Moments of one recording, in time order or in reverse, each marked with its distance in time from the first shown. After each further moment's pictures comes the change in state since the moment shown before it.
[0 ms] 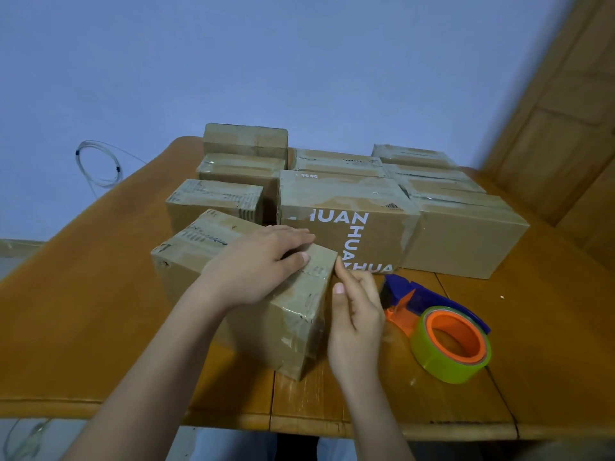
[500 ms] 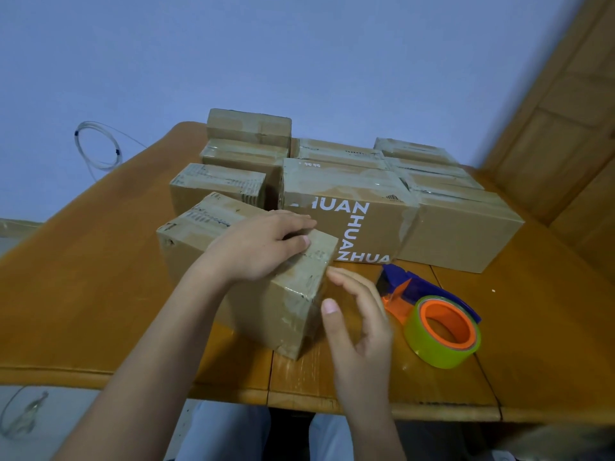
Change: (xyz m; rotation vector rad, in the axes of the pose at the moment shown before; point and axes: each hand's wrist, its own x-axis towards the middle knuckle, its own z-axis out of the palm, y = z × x) left_hand 0.000 -0.003 -0.001 -0.053 -0.007 -0.016; right_hand -0.029 -0.035 -0.025 0.036 -0.060 -0.040
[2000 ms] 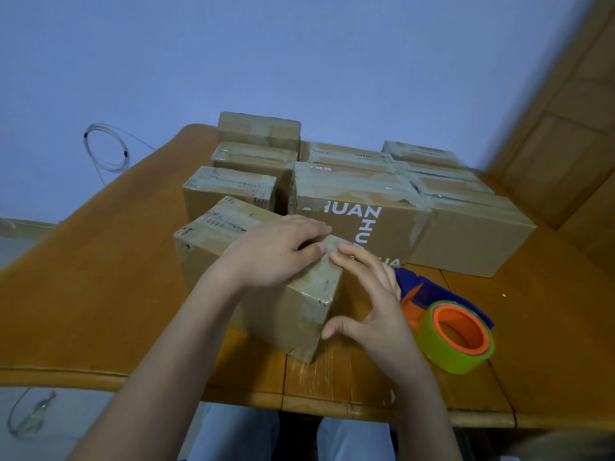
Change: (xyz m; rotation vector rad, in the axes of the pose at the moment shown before) left_hand 0.001 -0.007 0.001 0.071 -0.037 0.107; right_hand 0.044 0.027 -0.016 -0.303 -0.442 -0.104
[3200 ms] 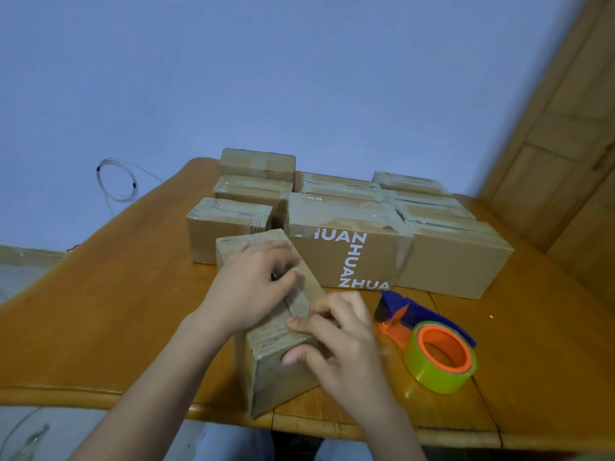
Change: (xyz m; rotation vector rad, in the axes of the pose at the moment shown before) left_hand -0.028 0.008 0.007 -0.062 0.342 -0.136; right_hand -0.013 -0.036 0.008 -0.188 0.199 -0.375
